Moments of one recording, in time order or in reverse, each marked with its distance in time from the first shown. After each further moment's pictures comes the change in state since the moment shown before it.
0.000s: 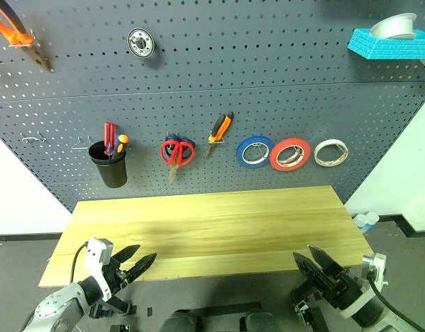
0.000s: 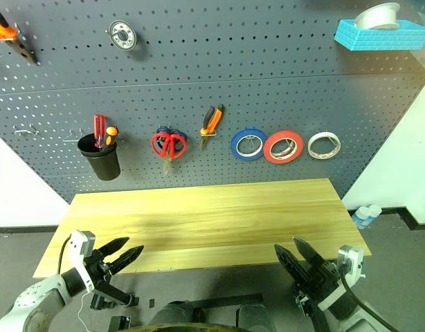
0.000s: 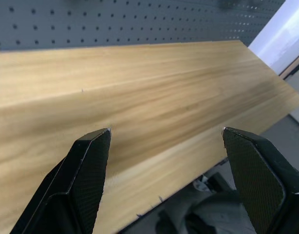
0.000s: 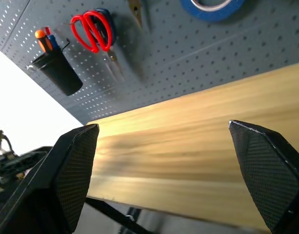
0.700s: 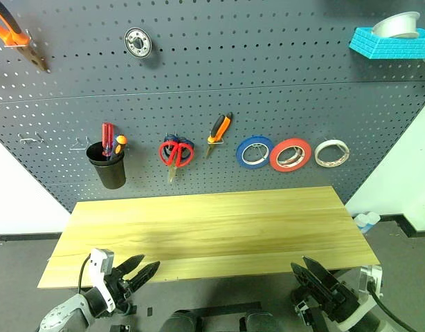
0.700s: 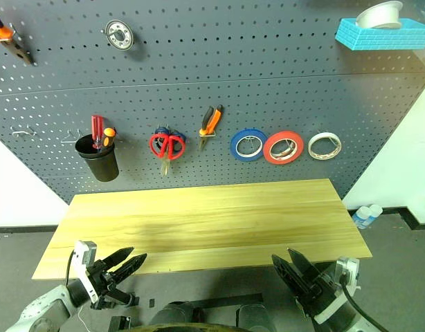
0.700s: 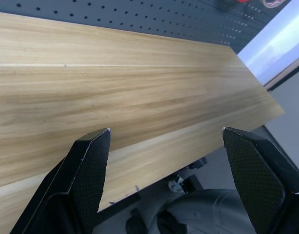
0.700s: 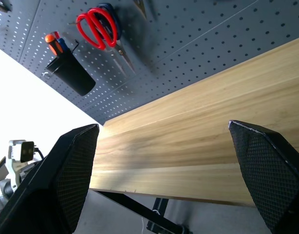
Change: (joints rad) left arm 0.018 -0.050 -0.010 0.036 -0.044 0.004 -0.038; right arm 0.040 0.003 0.038 -0.004 0.059 0.026 0.005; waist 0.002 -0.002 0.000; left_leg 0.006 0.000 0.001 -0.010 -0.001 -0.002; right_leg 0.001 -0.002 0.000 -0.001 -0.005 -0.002
